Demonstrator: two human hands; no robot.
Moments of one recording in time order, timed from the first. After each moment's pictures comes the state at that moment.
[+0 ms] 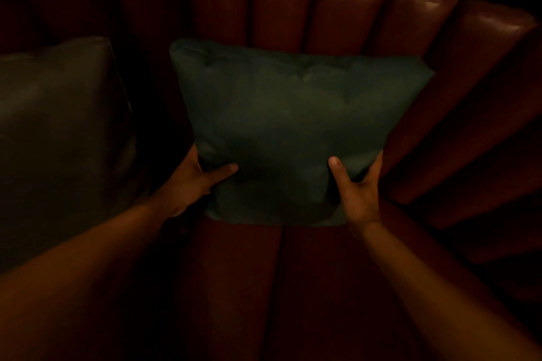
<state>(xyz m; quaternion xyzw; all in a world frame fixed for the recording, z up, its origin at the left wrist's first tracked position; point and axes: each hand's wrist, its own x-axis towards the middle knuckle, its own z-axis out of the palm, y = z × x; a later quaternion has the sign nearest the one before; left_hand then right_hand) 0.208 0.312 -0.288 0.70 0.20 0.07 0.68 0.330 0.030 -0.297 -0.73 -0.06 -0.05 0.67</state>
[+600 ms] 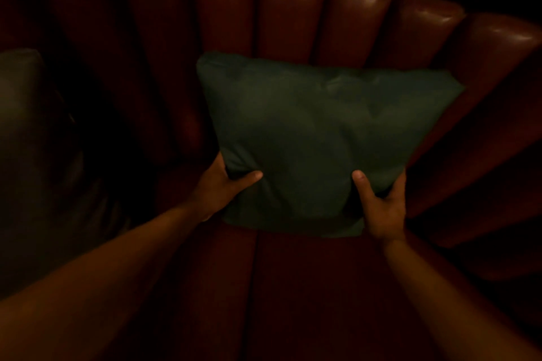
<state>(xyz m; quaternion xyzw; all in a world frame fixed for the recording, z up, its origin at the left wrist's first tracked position) 0.266 0.225 -0.297 0.74 0.13 0.06 0.65 0.332 -0.074 -0.286 -0.76 0.00 -0.12 0.64</state>
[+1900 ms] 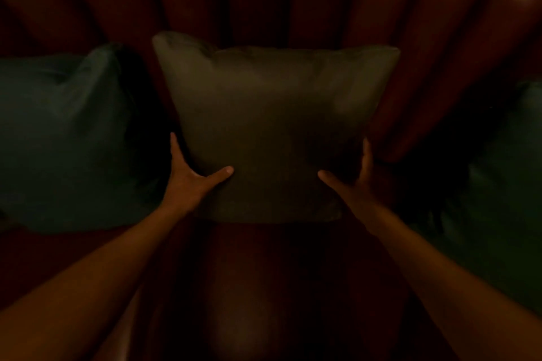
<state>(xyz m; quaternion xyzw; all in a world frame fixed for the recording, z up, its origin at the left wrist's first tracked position) -0.107 0.500 -0.285 0.68 0.47 0.29 0.49 0.143 0.299 -0.267 -0.79 -0.24 0.25 0.51</state>
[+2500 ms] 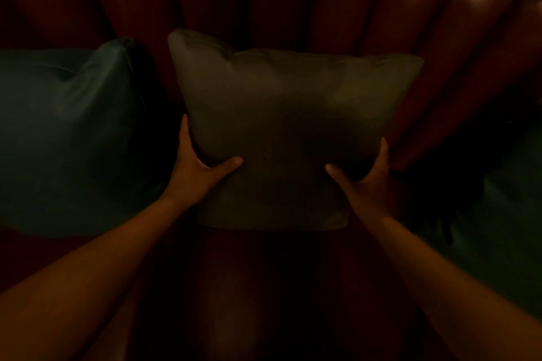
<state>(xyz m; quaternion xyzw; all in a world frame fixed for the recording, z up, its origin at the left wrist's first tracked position) -0.098 0.526 -0.268 0.71 0.39 0.32 0.49 0.142 0.323 -0.266 -0.82 -0.24 0.14 0.50</state>
